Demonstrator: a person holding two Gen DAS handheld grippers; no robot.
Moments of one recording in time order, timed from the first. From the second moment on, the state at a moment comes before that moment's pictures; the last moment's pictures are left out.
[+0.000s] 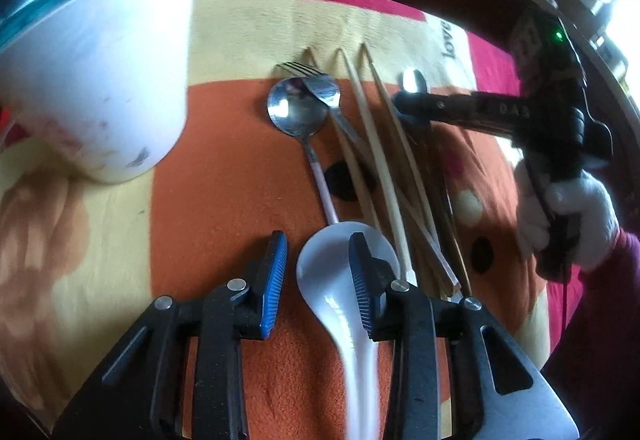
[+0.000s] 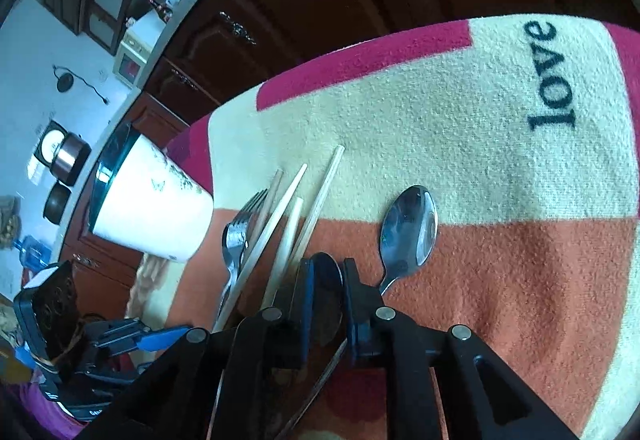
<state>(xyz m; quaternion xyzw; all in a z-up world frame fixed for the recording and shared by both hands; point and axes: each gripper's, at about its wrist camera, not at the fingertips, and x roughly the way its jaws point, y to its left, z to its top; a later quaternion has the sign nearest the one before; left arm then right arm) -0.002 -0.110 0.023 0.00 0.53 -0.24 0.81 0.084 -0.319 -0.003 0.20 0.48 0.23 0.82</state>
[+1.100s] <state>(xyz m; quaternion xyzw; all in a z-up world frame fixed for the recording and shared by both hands) -0.052 -0.040 0.118 -0.07 0.45 -0.22 0.86 -0.007 -0.293 0.133 0.15 0.35 0.24 0.89</state>
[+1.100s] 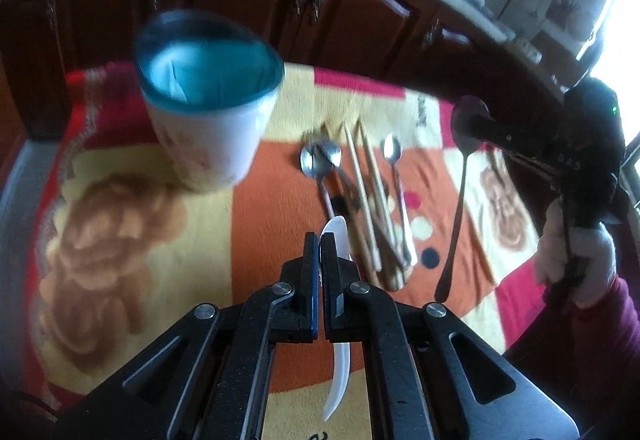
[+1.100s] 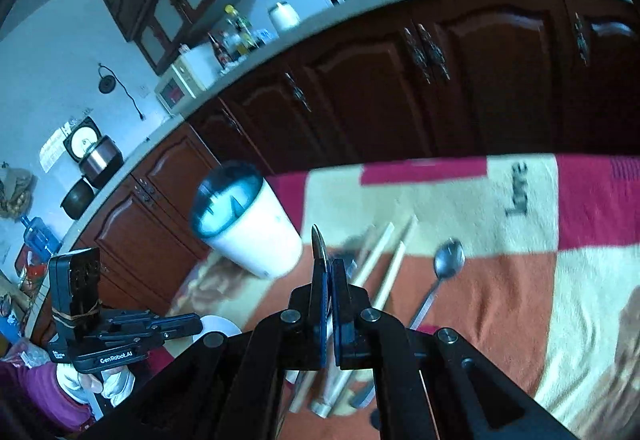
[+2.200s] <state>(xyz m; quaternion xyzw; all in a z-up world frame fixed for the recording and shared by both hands) 0.078 0.023 0.162 -0.07 0.24 -0.05 0.97 0.134 -0.118 0.163 0.04 0.24 0.19 0.95</state>
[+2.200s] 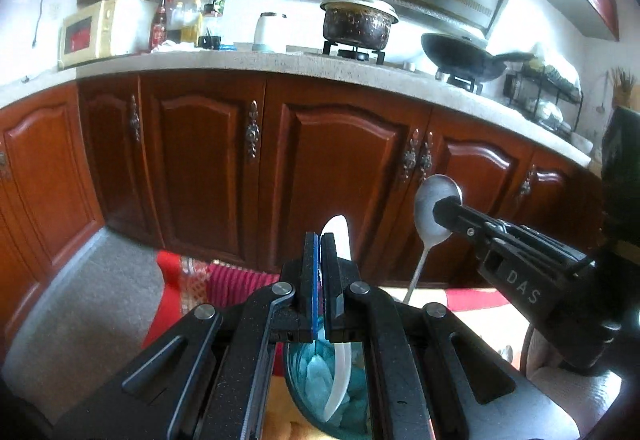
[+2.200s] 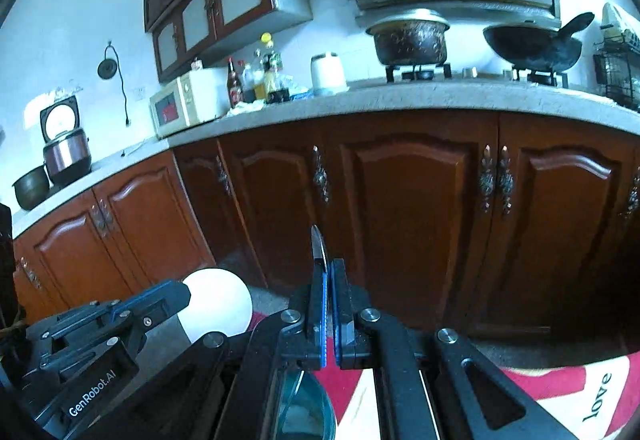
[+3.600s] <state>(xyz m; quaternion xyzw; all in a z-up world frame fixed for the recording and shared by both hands) -0.012 -0.008 0.154 -0.03 0.33 -0.03 0.94 0.036 -0.182 0.136 0.05 0.36 0.17 0.92</state>
